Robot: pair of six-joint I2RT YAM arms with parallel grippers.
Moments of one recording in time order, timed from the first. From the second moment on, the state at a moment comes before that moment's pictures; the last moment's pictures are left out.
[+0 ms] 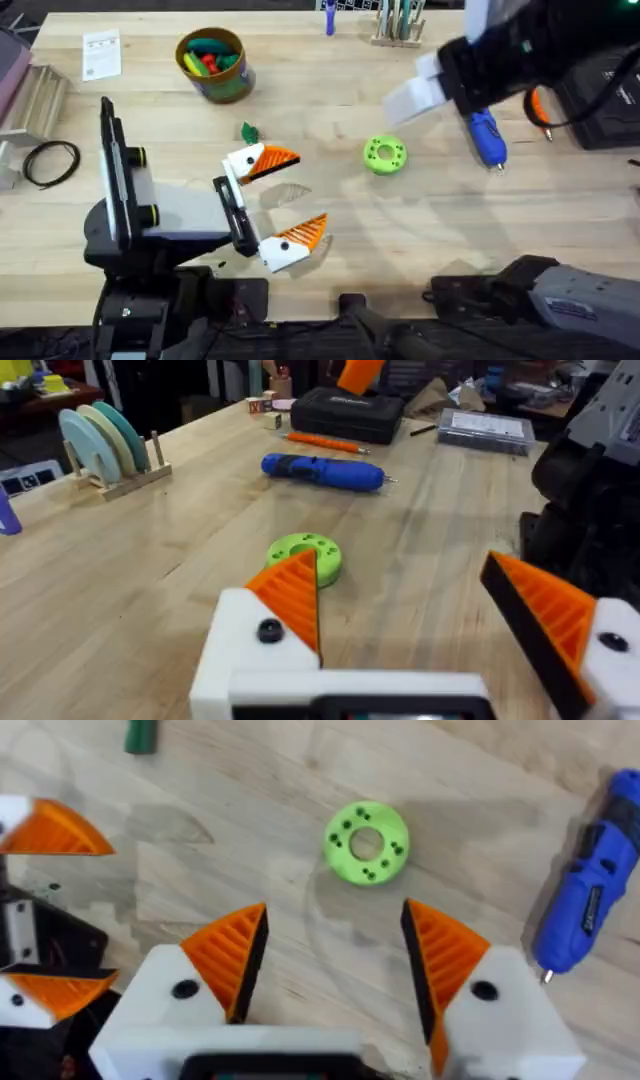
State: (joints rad) left arm 0.02 0.01 0.01 -0.13 1.17 0.06; right arm 0.53 1.31 1.48 -1.29 -0.06 0.13
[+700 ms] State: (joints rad) left arm 0.02 0.01 0.01 -0.13 1.17 0.06; right arm 0.33 1.27 1.39 -1.31 -0.01 0.16
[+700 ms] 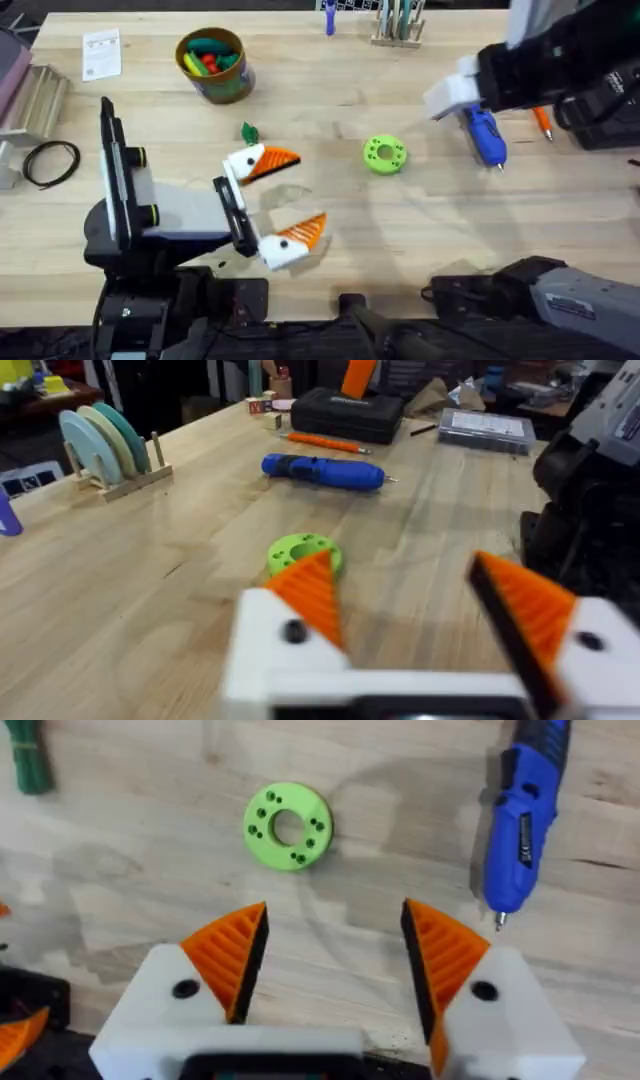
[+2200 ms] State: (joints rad) left arm 0.02 0.01 0.01 -0.13 1.17 0.07; right arm -0.06 1.64 1.32 -0.93 0.13 -0.04
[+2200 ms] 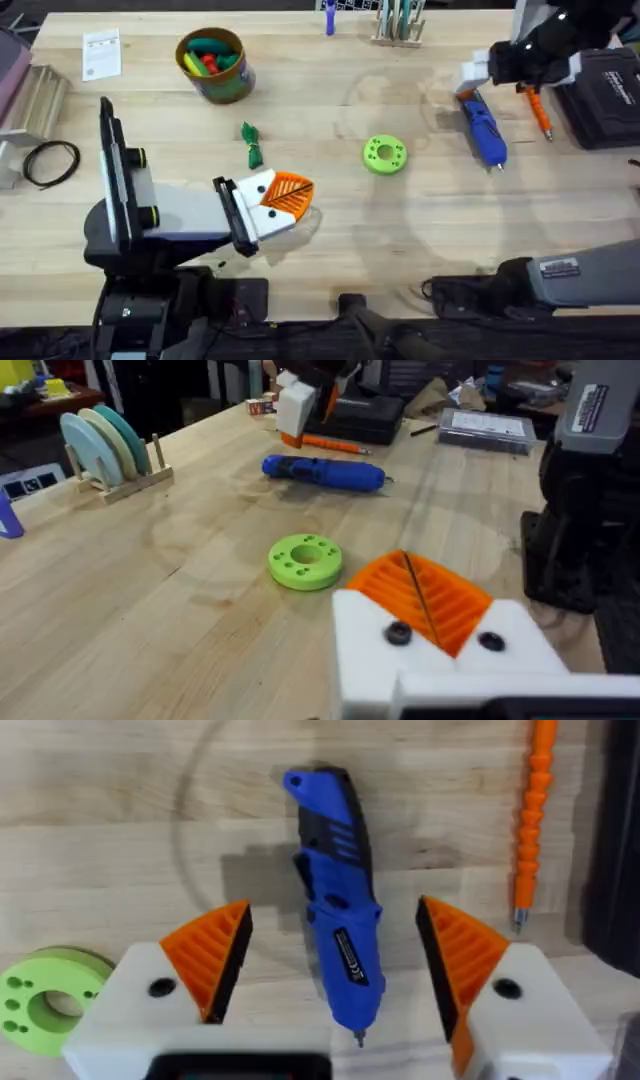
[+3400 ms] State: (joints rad) left arm 0.02 0.01 0.01 -0.13 1.17 0.07; right arm -0.14 1.87 1.33 -0.84 0.07 -0.17
